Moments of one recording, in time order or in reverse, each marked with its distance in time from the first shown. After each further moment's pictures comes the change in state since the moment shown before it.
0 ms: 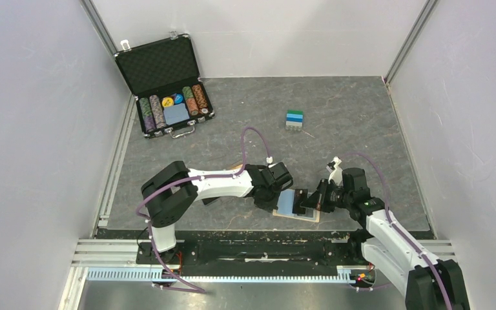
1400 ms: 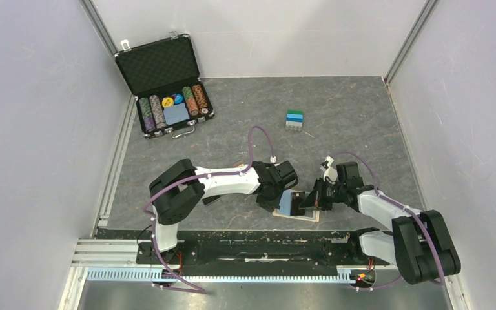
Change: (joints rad) left arm -0.006 0.068 0.098 -0.105 -0.008 0.020; right arm -0.041 0.367 0.062 0.084 -0.079 -0.070
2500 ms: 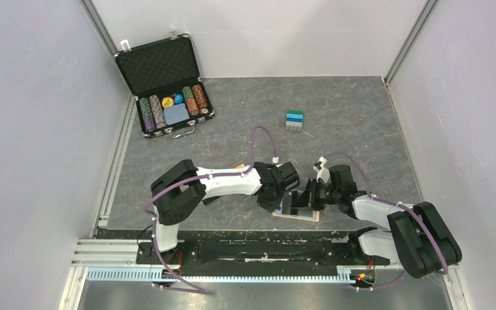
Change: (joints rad) left arm -0.014 0.011 0.017 -0.016 -0.022 0.022; right arm 0.110 0.055 -0.077 0.311 -0.005 0.105
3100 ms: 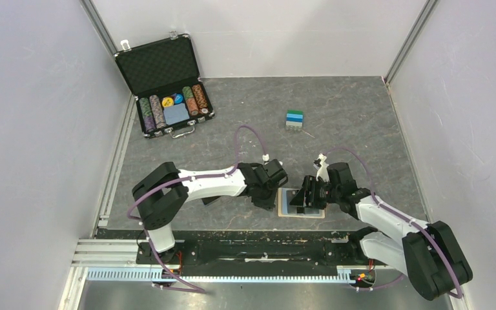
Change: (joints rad) left arm 0.036 -0.132 -0.135 0.109 0.041 -0.027; right arm 0.071 -0.158 0.072 -0.236 0.188 -0.064
